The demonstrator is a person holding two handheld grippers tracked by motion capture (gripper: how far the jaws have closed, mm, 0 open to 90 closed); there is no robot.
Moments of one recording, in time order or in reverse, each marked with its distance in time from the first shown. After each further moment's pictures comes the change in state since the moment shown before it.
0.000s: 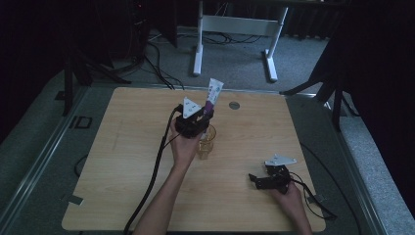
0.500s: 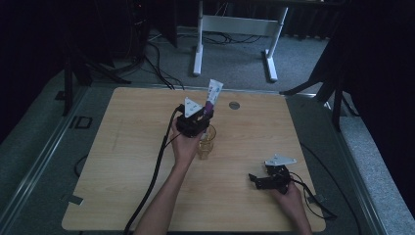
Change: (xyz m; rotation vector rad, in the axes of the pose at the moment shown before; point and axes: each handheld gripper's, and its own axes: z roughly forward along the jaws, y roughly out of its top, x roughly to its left) left arm 0.004 -0.007 0.014 0.025 0.017 0.001; right arm 0.000 0.000 0.000 0.000 0.000 0.001
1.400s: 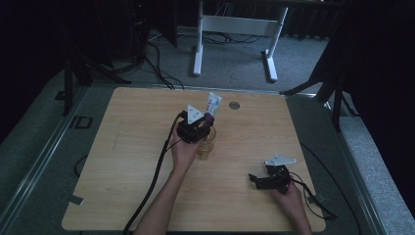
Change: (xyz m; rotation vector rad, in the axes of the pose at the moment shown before) left arm -0.005 -0.022 0.002 0.076 -0.009 0.059; right arm 0.000 0.000 0.000 0.000 0.000 0.000
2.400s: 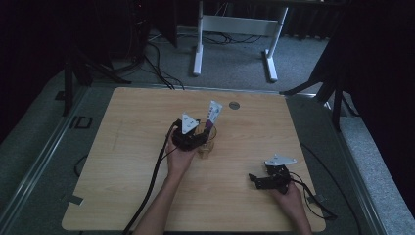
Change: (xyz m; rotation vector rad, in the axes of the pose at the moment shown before) left arm 0.005 -0.025 -0.014 -0.043 0.009 -0.018; right arm 0.000 0.000 0.000 -0.001 -0.001 -0.001
